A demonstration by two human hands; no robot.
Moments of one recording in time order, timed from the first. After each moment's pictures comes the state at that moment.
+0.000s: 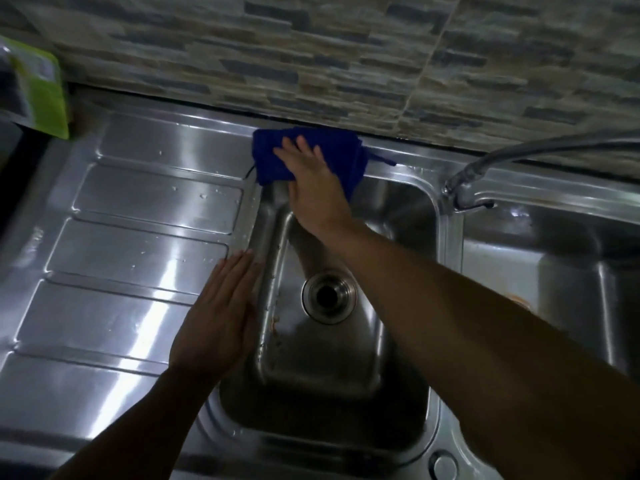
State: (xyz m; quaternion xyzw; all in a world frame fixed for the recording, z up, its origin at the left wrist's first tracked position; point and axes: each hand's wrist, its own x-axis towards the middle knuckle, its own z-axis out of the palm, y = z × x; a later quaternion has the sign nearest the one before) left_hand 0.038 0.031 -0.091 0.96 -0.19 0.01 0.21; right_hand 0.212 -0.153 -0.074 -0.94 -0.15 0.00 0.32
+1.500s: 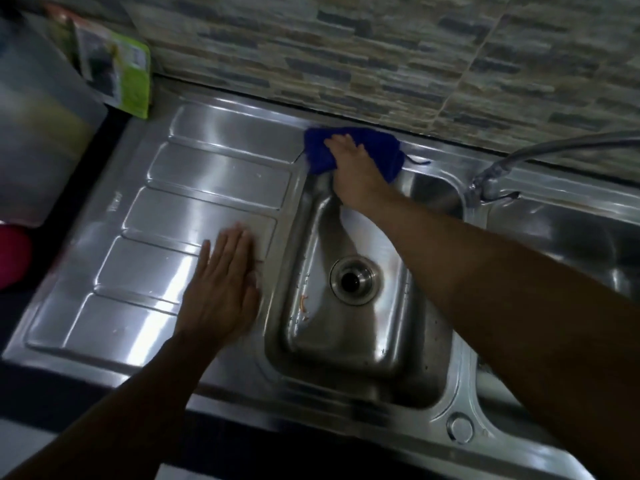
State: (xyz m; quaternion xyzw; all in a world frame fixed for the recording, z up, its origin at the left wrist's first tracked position) left_hand 0.006 0.085 -0.068 0.98 -0.09 -0.03 0.15; right_hand 0.217 -0.144 -0.059 -0.96 -0.14 0.11 0.23
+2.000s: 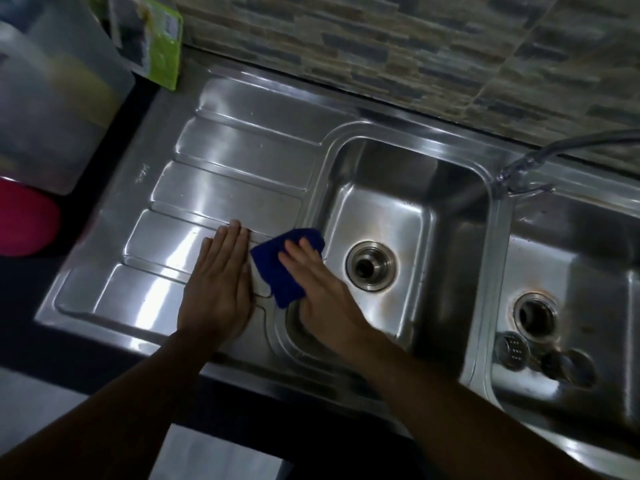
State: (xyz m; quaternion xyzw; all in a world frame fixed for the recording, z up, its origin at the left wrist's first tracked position) left_hand -0.026 0.119 -0.090 0.98 -0.04 0.01 0.19; right_hand -0.008 -0.093 -0.061 -0.89 -0.26 0.09 0.37
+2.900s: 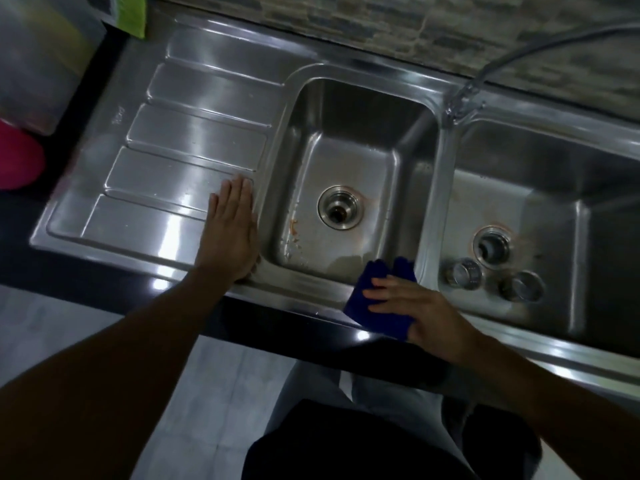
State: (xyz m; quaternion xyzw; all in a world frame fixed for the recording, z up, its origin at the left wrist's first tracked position) left_hand -0.062 0.047 -0.061 0.98 -0.04 -0.07 0.19; right_hand -0.135 -0.300 -0.028 -0.87 -0.31 0.15 0.36
